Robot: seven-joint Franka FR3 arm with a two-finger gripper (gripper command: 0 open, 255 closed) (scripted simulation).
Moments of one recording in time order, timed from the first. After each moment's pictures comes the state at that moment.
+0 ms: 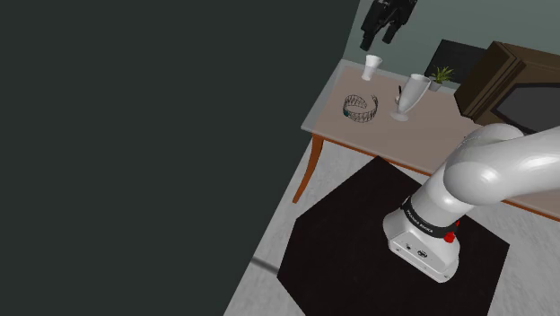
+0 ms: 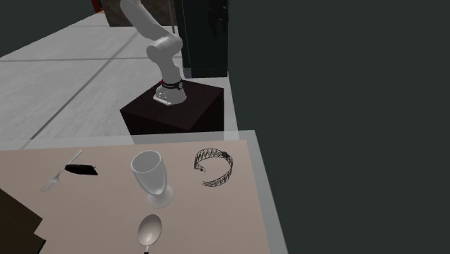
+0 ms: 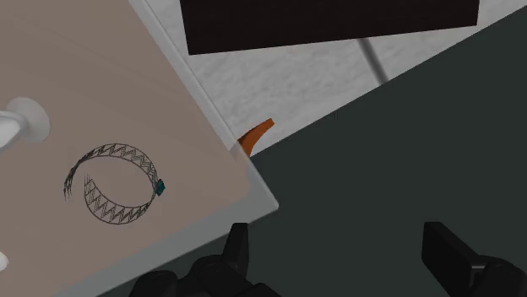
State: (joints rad) arm 0.01 -0.75 -0.02 -2.33 -0.09 1.69 0.06
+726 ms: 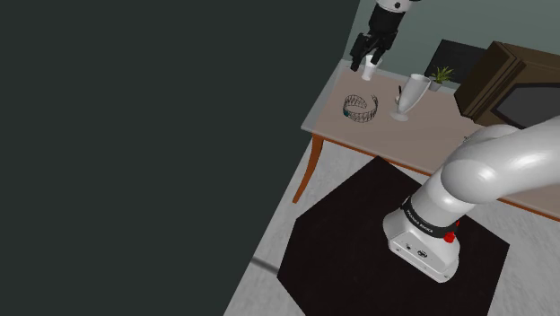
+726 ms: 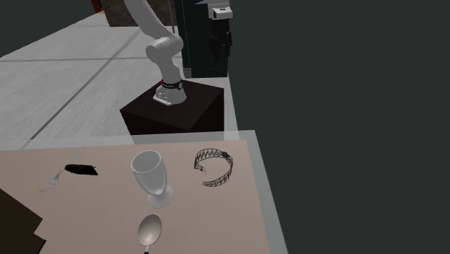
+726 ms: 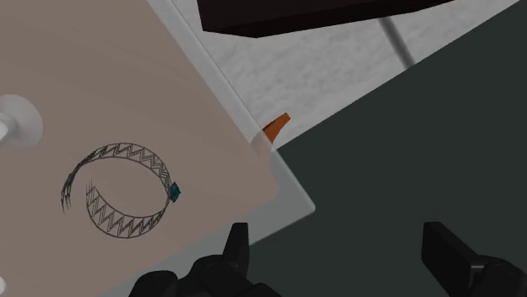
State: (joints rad) arm -0.05 -0.61 -0.13 -2.45 -0.15 1.96 0.00
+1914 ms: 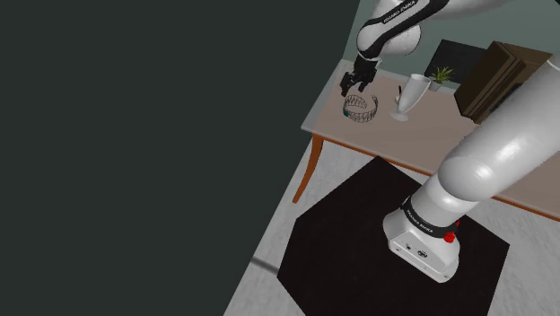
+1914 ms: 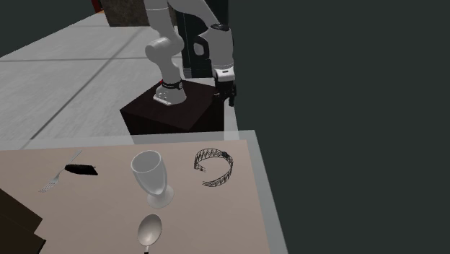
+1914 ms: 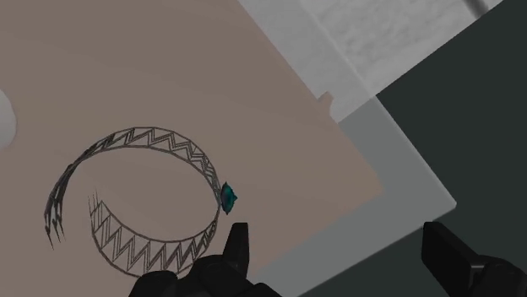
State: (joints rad) arm -0.11 -0.04 -0.36 -2.38 -0.07 2.48 -0.20
